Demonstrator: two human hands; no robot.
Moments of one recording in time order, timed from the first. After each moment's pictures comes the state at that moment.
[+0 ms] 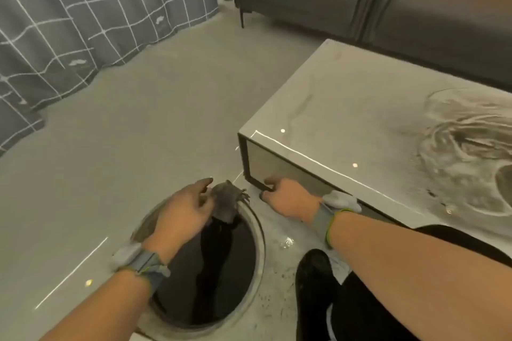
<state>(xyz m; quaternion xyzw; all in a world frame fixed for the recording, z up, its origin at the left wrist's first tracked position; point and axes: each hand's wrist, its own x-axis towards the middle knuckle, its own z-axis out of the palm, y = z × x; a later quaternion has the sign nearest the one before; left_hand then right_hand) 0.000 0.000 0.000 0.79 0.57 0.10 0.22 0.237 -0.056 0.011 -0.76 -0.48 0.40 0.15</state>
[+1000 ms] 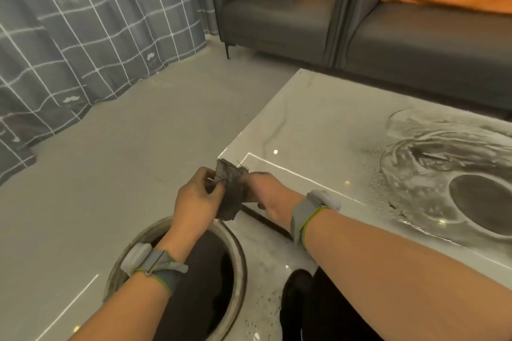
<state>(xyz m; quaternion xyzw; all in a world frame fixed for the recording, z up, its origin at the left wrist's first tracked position) 0.097 -0.015 0.082 0.73 0.55 0.28 0.30 0.250 -0.053 0.095 -0.66 -0.24 0.59 0.40</state>
